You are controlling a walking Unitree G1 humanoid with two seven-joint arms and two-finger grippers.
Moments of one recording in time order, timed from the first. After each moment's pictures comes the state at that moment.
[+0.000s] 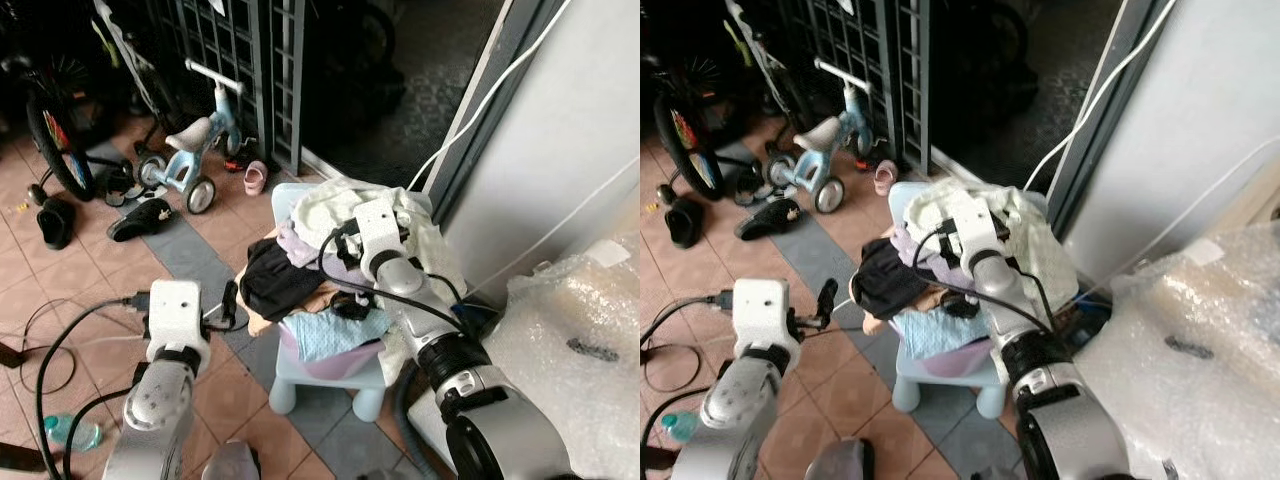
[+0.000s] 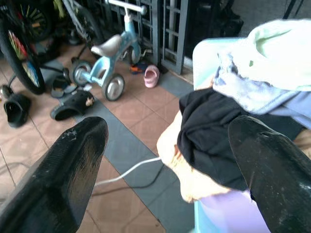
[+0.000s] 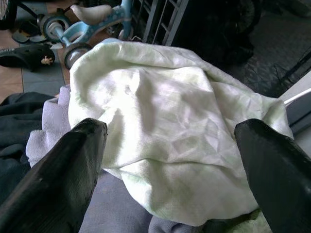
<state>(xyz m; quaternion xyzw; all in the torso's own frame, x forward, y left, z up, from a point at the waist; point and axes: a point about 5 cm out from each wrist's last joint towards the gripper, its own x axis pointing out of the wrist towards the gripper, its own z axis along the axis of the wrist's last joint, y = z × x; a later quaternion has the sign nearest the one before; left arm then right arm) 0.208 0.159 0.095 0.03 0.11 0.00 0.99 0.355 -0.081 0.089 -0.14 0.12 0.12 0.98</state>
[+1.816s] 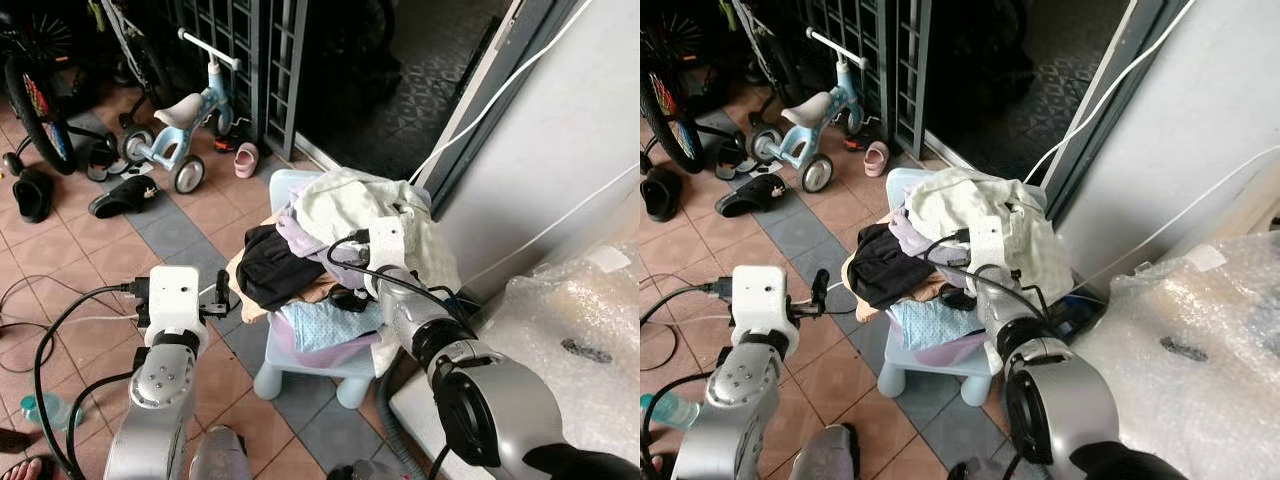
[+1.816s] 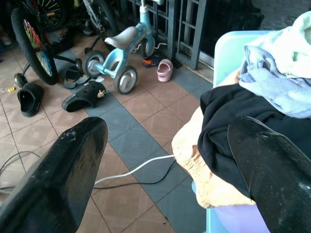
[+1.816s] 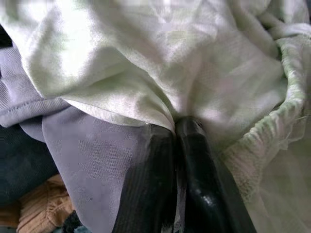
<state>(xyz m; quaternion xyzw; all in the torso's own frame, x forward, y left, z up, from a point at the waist) 0.241 0.163 0.097 0.06 0.10 0.04 0.99 0.355 -0.096 0.063 -0.01 0.23 0.05 0.97</state>
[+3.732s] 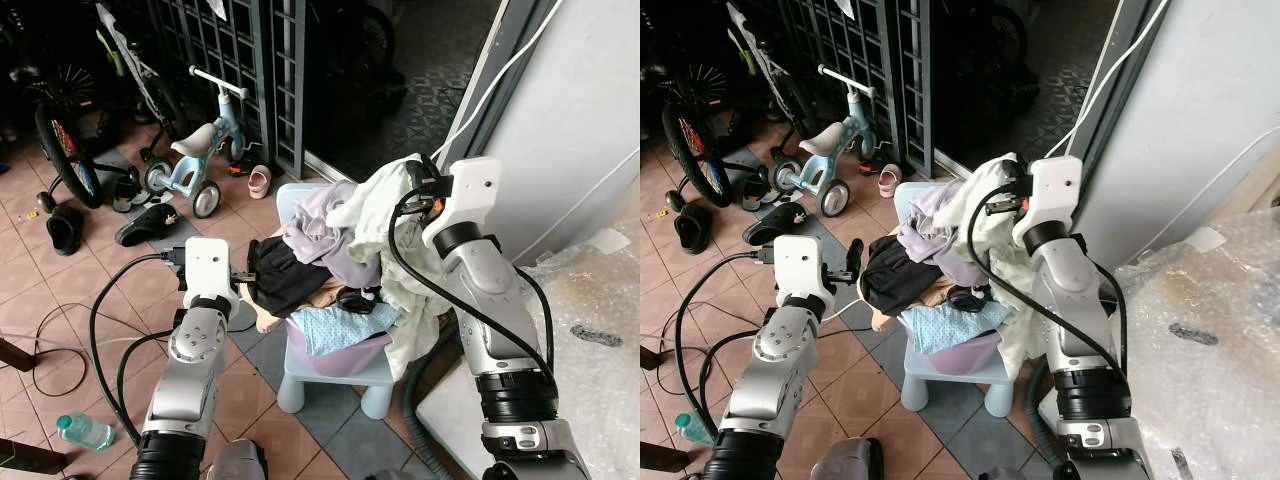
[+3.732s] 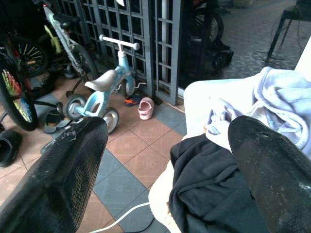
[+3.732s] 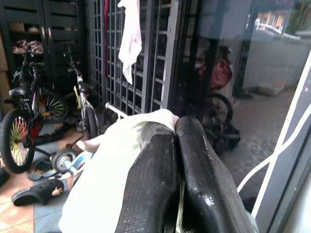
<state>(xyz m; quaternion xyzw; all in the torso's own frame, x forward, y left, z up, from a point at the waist) 0.283 0.140 0.092 0.03 0.05 -0.01 1.00 0.326 -0.137 0.182 -0.02 -0.11 0.10 0.99</state>
